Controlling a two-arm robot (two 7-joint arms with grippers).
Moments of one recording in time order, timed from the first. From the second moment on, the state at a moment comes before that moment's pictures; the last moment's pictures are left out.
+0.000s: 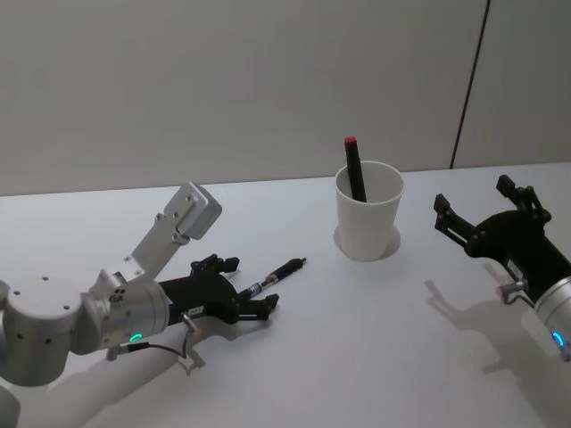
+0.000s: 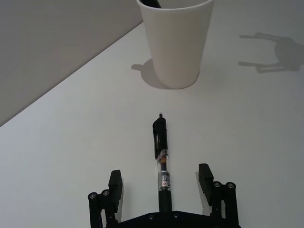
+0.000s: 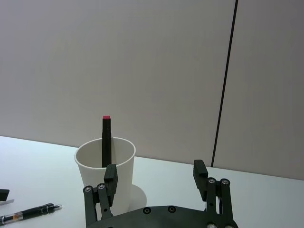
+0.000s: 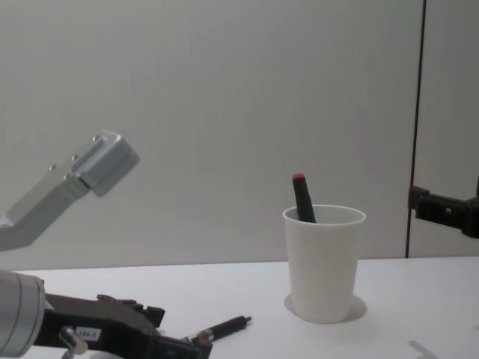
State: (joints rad) left arm -0.31 0.50 0.40 -1.47 -0.26 0.39 -0.58; right arm -0.01 0.34 -0.23 -1.77 0.29 0.03 0.07
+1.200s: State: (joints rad) left arm -0.32 0.49 0.40 -1.43 -0.30 0.37 -0.58; right arm -0.01 0.34 -0.23 -1.77 0.29 0.03 0.07
